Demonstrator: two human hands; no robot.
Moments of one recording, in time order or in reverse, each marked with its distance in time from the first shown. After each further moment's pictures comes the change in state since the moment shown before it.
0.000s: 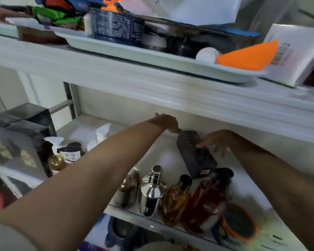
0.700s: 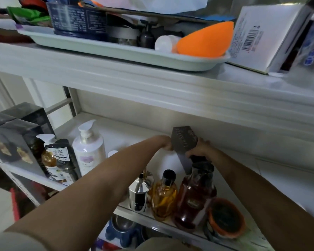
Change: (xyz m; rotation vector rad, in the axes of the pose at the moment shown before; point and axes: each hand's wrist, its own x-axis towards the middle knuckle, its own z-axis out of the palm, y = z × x) left_hand -0.015 0.054 0.052 -0.342 -0.183 -0.049; right_hand 0.040 0.029 0.055 0.069 0.305 -0.194
